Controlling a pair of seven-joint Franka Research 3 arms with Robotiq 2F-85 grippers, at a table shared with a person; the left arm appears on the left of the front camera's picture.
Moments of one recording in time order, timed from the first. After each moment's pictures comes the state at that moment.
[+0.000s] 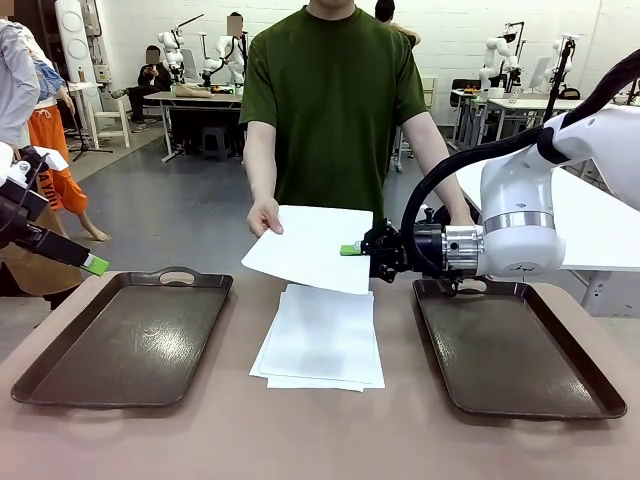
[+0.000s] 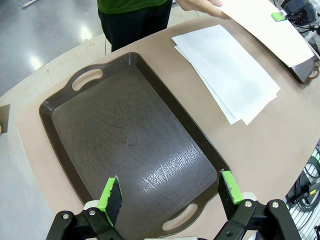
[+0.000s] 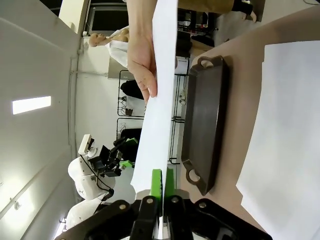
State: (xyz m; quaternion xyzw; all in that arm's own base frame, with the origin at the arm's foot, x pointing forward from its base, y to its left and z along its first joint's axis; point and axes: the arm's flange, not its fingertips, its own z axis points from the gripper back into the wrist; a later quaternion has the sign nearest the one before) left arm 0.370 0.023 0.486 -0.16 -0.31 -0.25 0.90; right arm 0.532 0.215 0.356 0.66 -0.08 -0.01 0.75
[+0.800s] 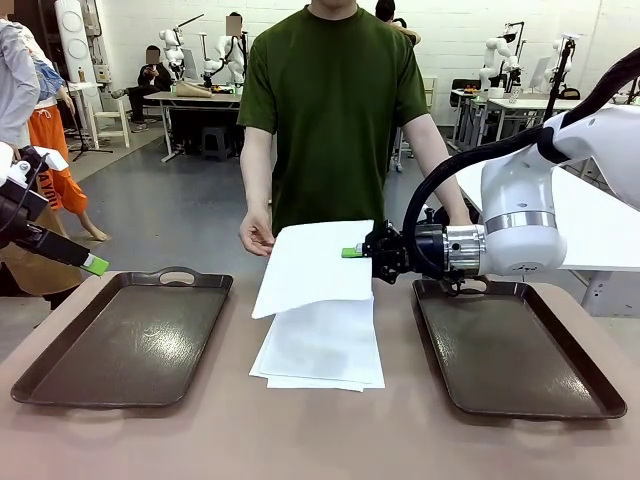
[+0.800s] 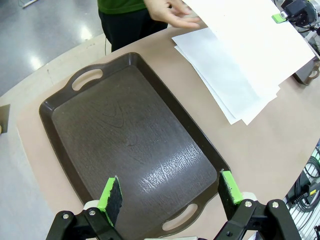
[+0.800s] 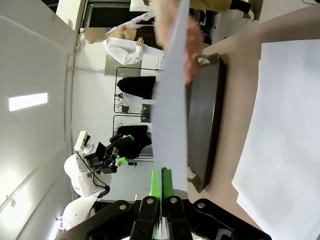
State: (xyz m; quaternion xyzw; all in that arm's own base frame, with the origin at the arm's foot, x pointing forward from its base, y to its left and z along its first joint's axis) left arm 0.370 0.023 0.486 -0.16 -0.31 -0.25 0.90; right arm 0.531 0.212 0.356 0.65 -0.08 0.00 0.76
